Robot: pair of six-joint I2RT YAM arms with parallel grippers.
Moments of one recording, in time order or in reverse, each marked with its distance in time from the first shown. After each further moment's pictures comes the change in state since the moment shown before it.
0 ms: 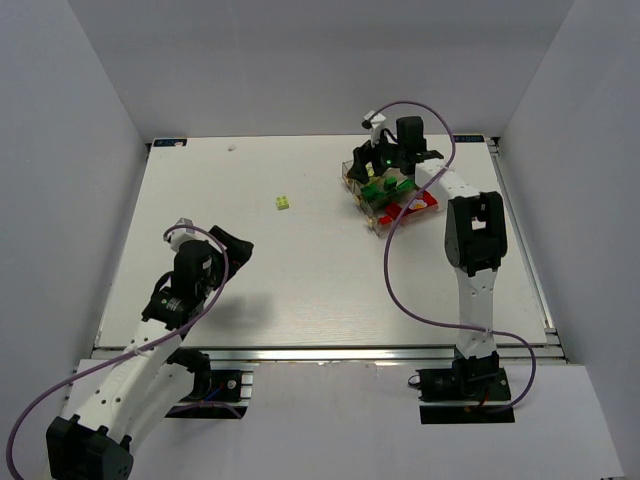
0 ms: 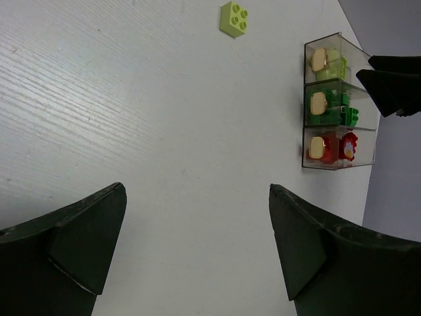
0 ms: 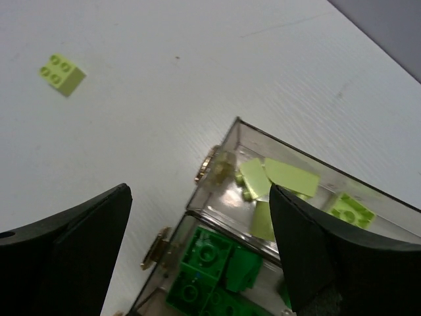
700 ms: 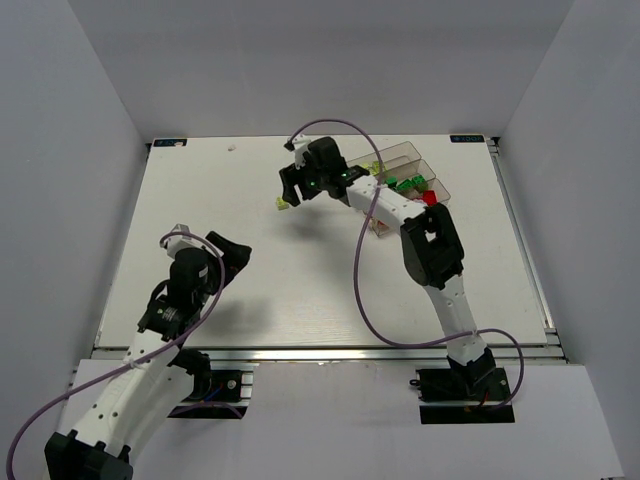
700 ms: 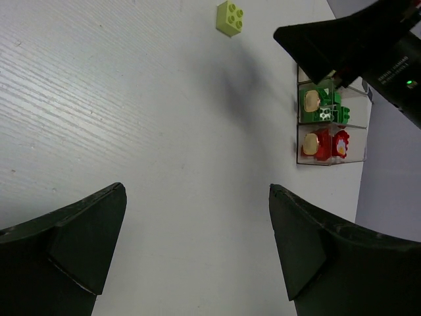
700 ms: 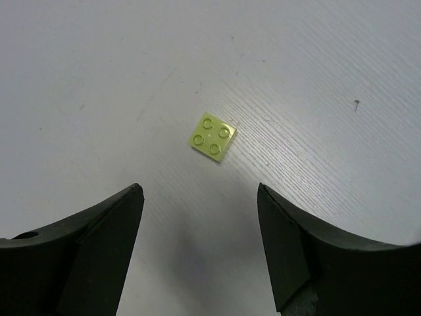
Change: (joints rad) left arm 0.000 -0.082 -0.033 -0.024 0.002 -0.008; right arm 0.388 0.053 0.125 -0.104 0.349 0.284
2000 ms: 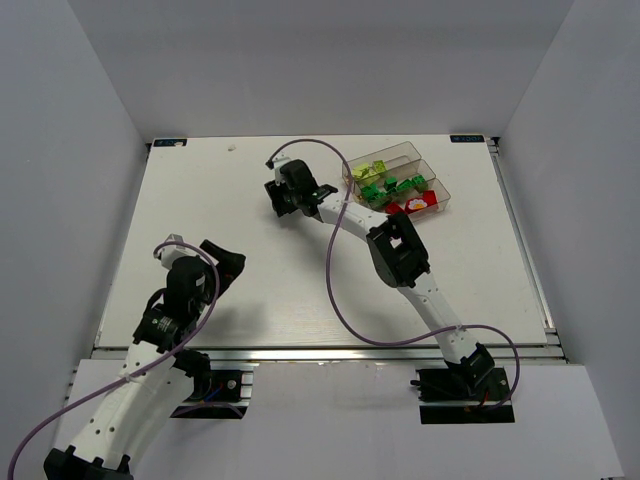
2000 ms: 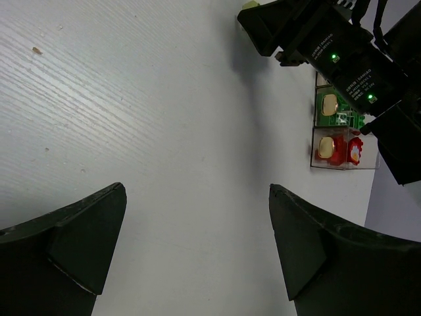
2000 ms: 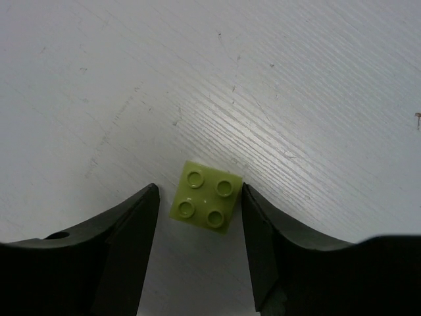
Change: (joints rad) left arm 0.000 -0.094 -0.018 -0.115 -0.043 -0.034; right arm 0.099 0.309 0.246 0.049 0.260 0.061
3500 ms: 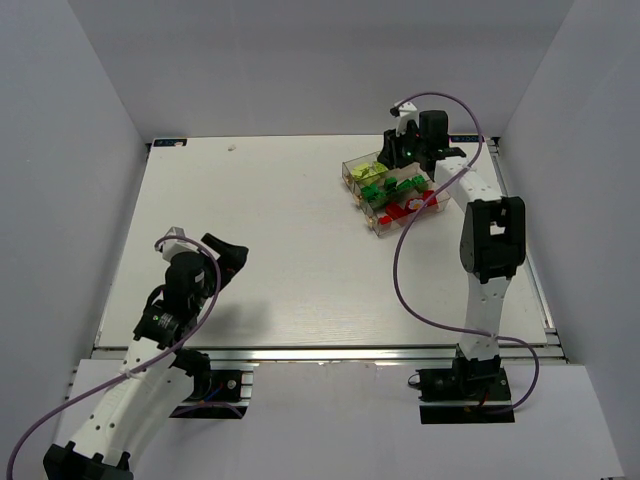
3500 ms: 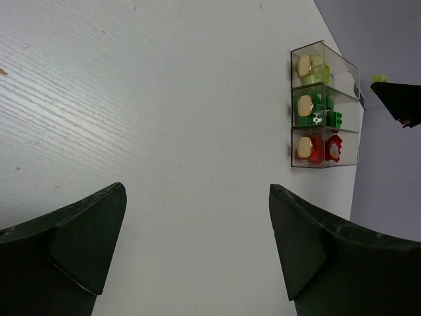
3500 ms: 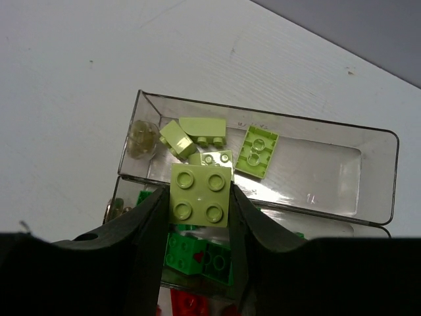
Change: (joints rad) left arm 0.000 0.032 0.019 0.075 0.026 0.024; right arm -0.561 -0.497 -0.456 0.036 -0.423 -0.213
